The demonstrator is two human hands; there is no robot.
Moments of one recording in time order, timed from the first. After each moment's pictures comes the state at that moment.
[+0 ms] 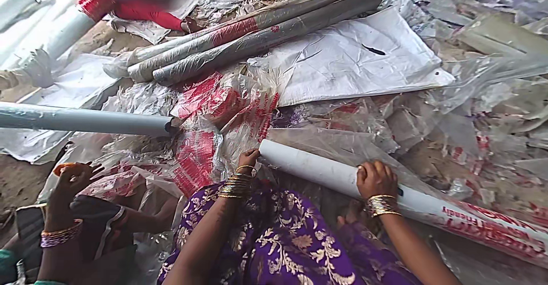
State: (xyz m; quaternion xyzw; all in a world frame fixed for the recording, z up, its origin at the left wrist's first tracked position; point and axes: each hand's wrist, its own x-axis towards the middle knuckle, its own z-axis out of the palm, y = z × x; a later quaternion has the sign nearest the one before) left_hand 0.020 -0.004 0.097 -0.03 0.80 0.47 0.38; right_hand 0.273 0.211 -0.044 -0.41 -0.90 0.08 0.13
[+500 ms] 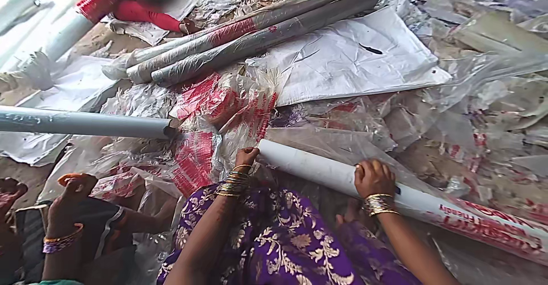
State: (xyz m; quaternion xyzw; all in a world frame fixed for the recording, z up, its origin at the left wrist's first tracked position) left_hand -0.025 -0.016 -0.028 0.10 0.86 0.39 0.33; right_hand 0.273 0.209 -0.043 -0.41 -0.90 0.08 0.13
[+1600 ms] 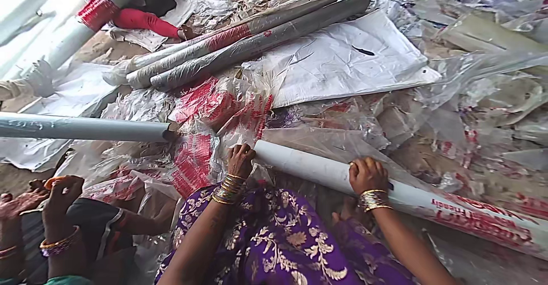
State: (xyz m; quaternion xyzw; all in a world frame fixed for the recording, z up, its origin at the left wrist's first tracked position) left_hand -0.012 -0.037 -0.019 0.44 0.89 0.12 0.07; right_hand 0.275 0.213 -0.042 -0.41 -0.90 0.09 0.12
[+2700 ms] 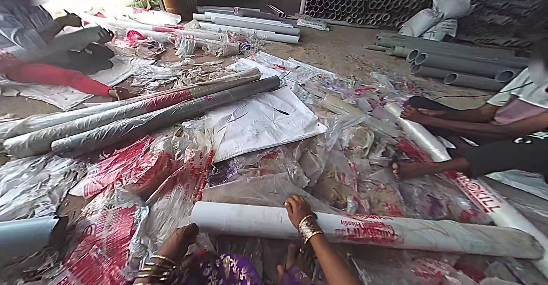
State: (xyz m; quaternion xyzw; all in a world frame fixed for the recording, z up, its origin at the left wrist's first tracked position) left_hand -0.012 -0.034 -0.005 0.45 0.81 0.08 0.37; right_hand 0.270 0.247 -0.009 -0.44 -0.86 0.25 -0.11
